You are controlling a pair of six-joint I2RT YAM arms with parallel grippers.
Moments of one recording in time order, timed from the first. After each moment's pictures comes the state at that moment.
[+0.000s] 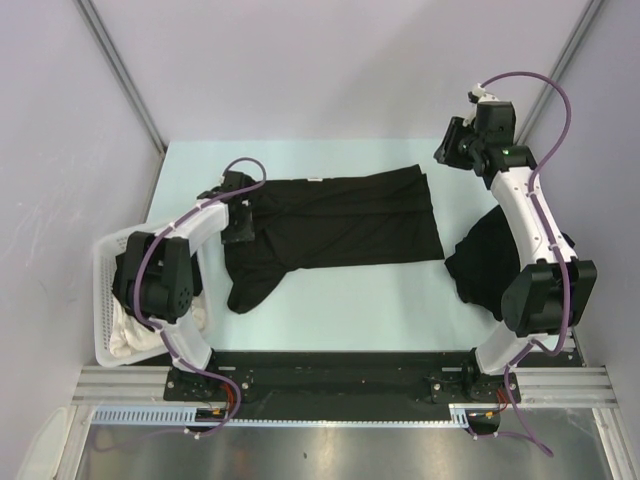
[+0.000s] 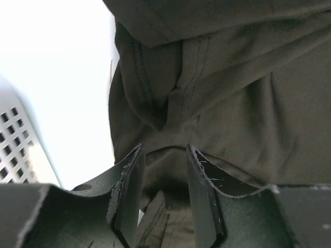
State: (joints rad) left arm -0.19 1.76 1.21 -0.62 -0.23 -0.30; right arm 0.08 1.66 1.66 -0.56 -0.11 0.28
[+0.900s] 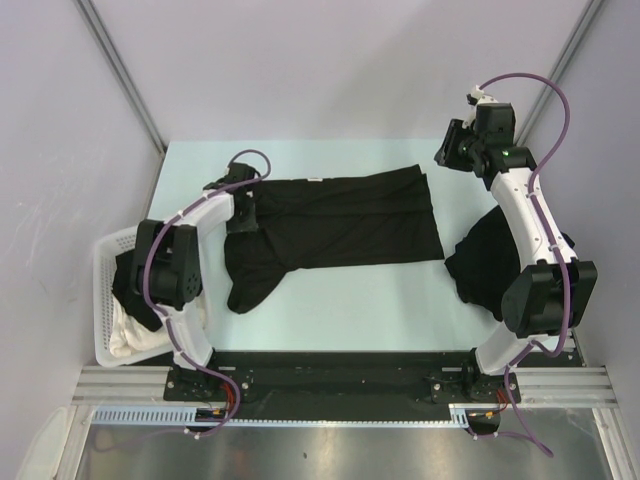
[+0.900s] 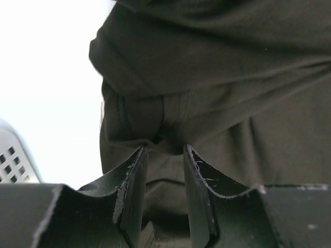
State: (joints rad) left arm -0.19 1.87 1.32 -0.59 -0.24 -0.29; right arm 0.08 1.65 1.65 -0.57 -0.11 0.25
